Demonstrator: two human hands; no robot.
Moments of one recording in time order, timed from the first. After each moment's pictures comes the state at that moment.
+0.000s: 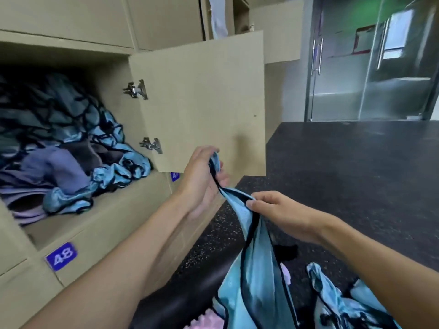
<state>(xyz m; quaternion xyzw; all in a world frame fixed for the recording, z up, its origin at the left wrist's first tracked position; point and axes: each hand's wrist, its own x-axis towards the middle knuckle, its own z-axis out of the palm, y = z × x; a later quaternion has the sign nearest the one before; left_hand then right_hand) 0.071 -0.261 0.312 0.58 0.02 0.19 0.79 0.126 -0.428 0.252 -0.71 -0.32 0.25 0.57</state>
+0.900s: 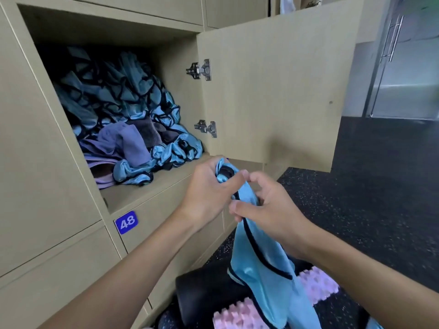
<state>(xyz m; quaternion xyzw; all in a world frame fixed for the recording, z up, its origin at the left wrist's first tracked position) -0.007 -0.179 0.285 0.78 0.06 0.32 0.53 0.049 -0.304 0.259 -0.67 -0.38 0.15 0.62</state>
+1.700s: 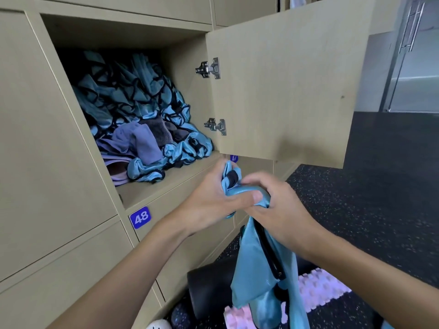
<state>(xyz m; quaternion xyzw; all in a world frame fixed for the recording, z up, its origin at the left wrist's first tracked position) -0.032 -0.171 0.285 0.85 0.04 0.18 0.50 0.044 -0.304 0.254 -0.71 -0.43 0.03 0.56</state>
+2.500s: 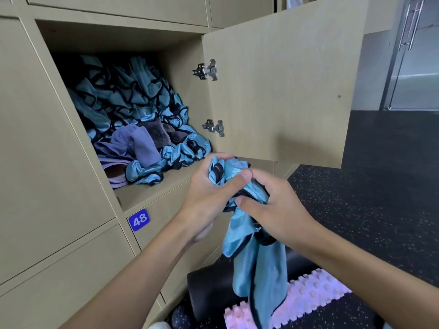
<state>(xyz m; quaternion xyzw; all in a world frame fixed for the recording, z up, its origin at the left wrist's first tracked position) -0.021 -0.183 0.279 0.68 0.07 0.28 0.68 0.042 -0.306 0.264 -0.64 -0.46 0.04 0.61</state>
